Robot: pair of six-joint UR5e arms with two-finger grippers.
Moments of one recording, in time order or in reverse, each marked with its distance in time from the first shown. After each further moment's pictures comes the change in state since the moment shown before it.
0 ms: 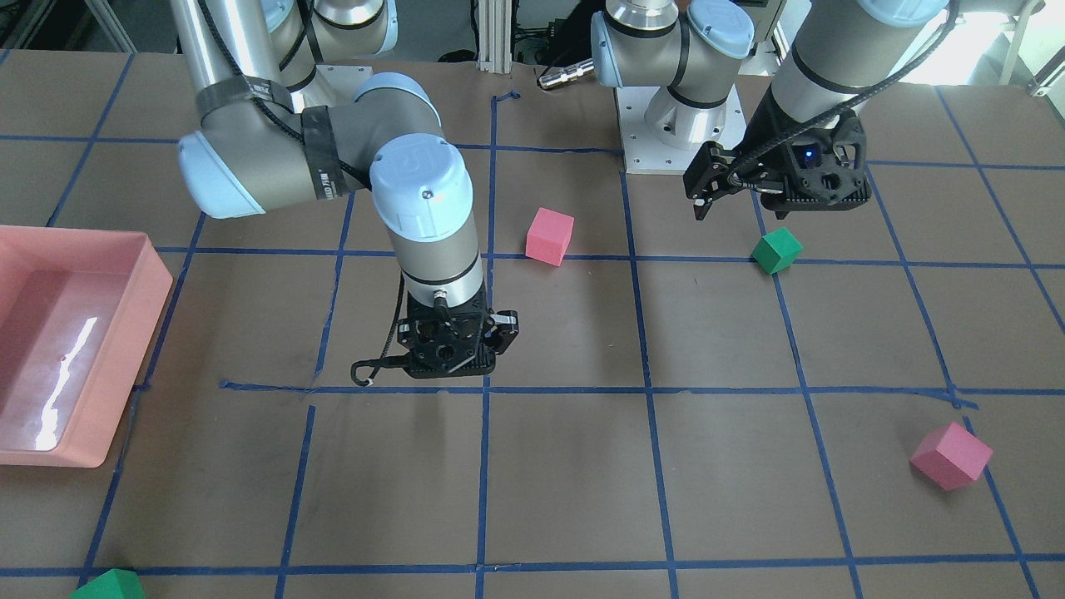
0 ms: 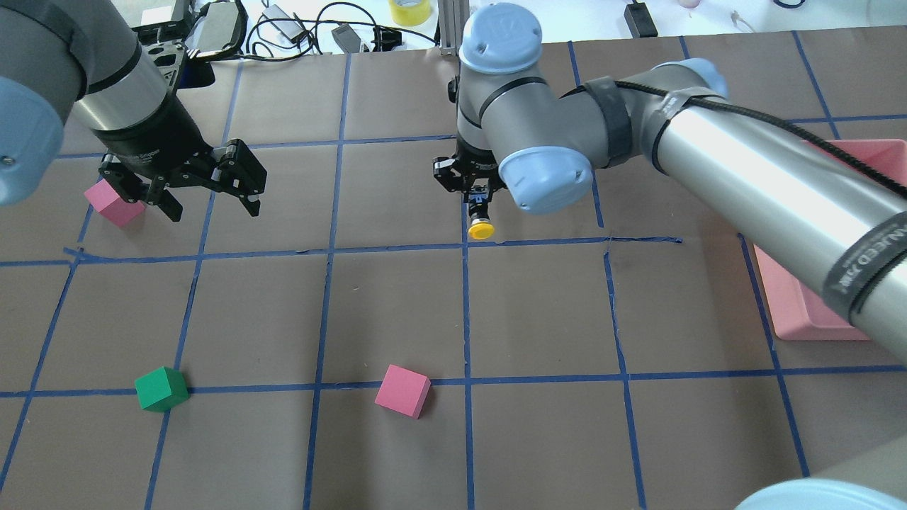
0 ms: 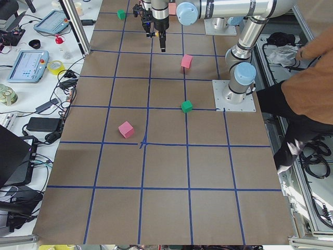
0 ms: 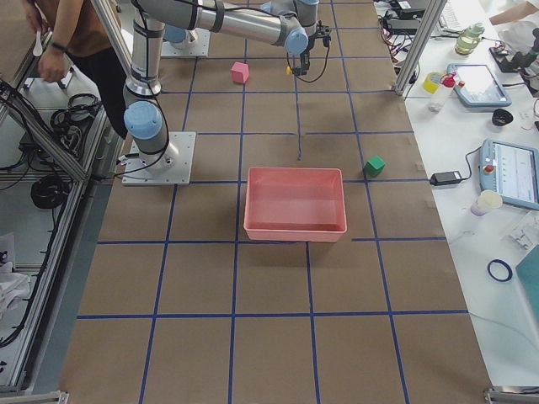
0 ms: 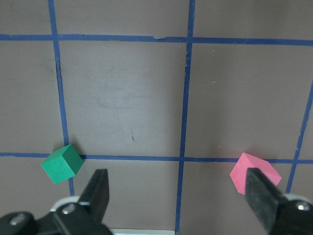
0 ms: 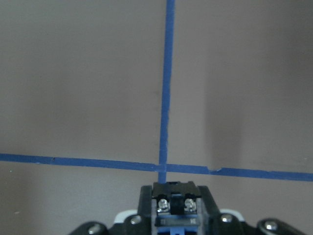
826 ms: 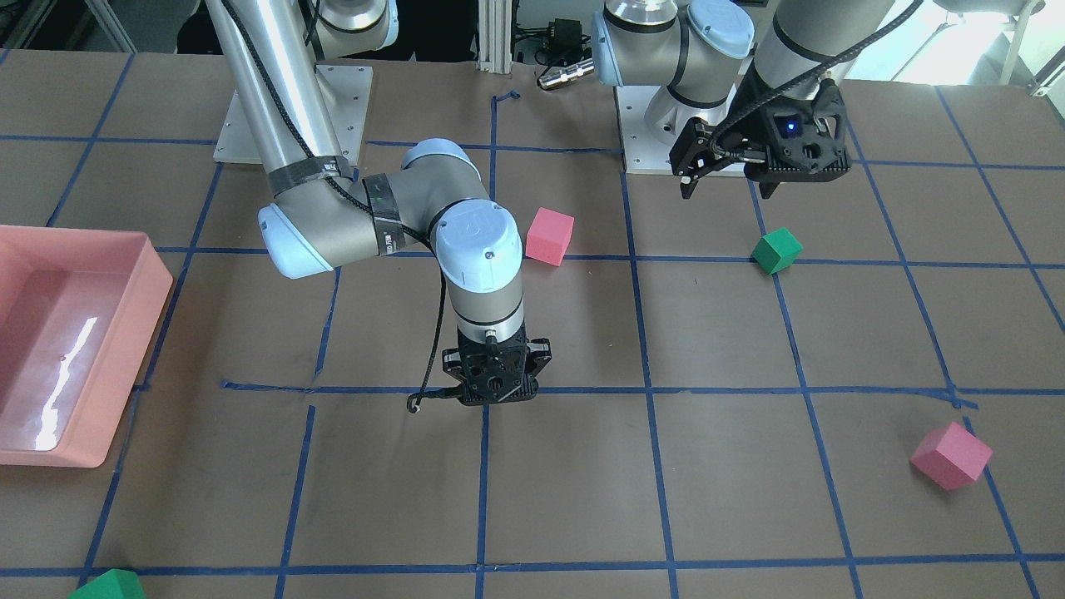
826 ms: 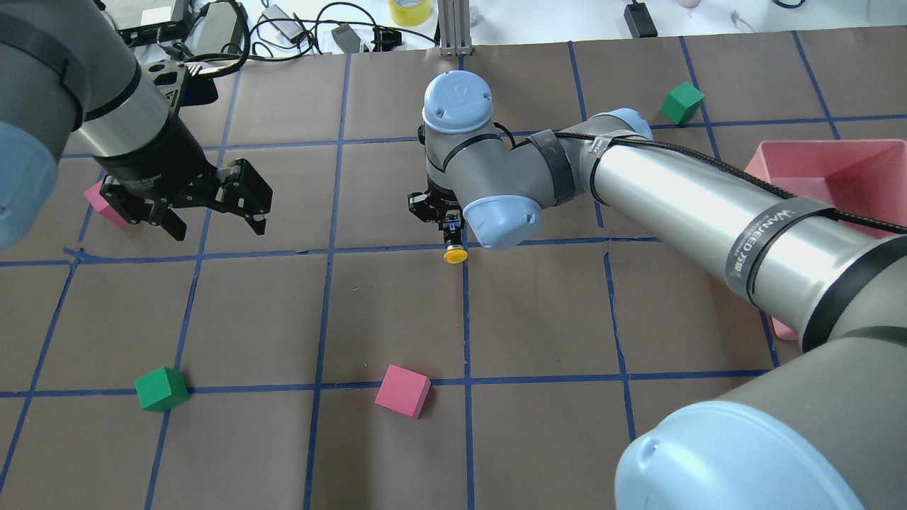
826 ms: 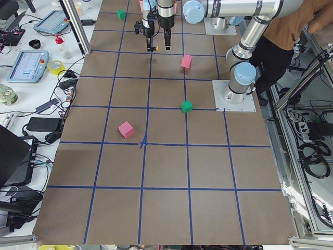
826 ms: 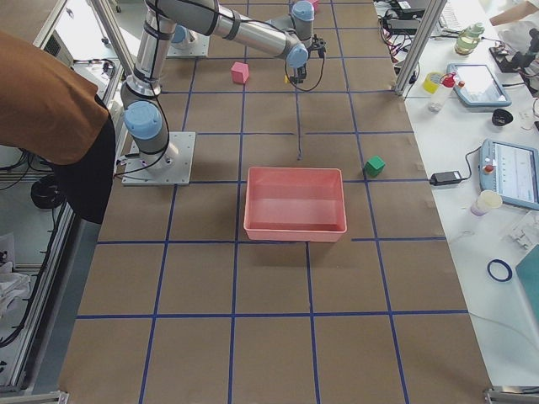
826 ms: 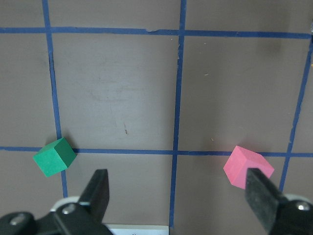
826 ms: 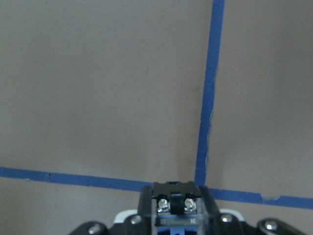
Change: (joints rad) left arm -0.018 0.085 -0.084 0.002 -0.010 -0.017; right arm 0.048 0.117 0.018 -0.131 -0.004 0.016
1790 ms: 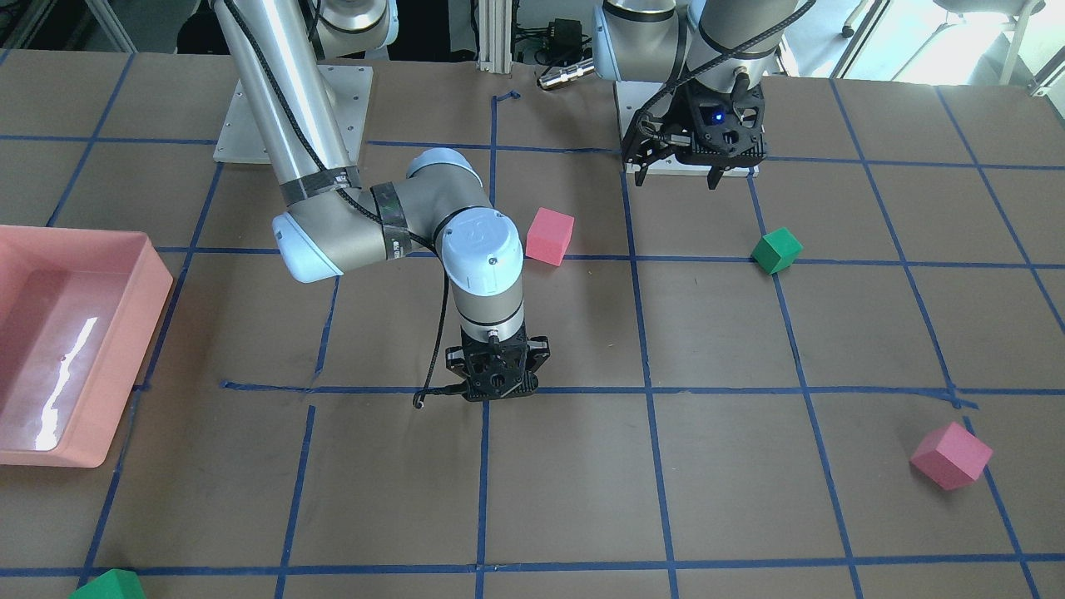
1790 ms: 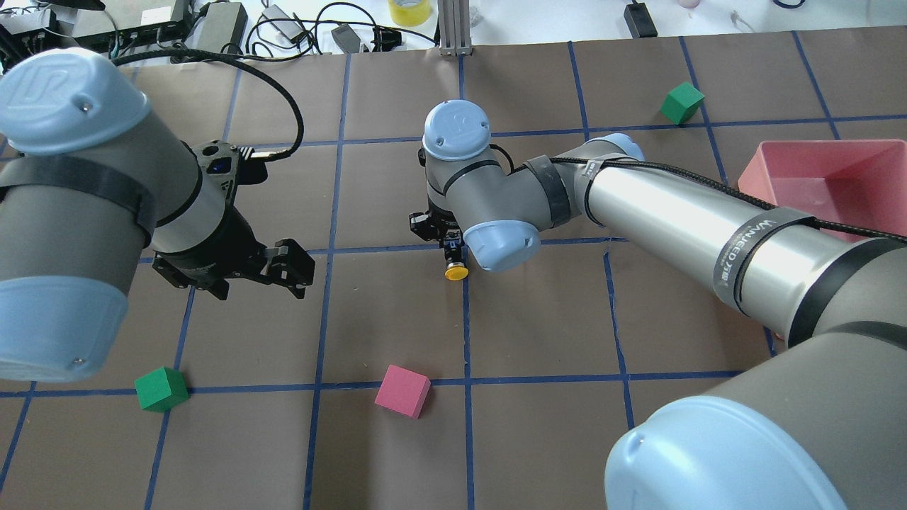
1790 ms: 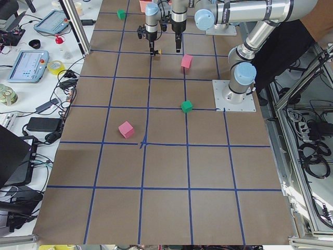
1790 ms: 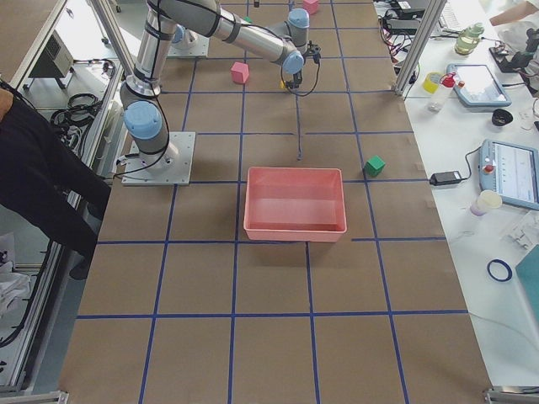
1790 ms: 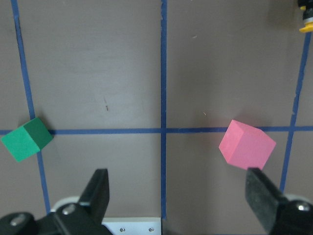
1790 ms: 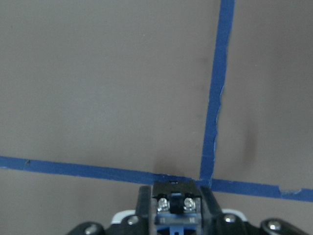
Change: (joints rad) left arm -0.090 0.101 -0.229 0.169 -0.005 -0.027; right arm 0.007 0.014 0.060 -0.054 0.001 -0.001
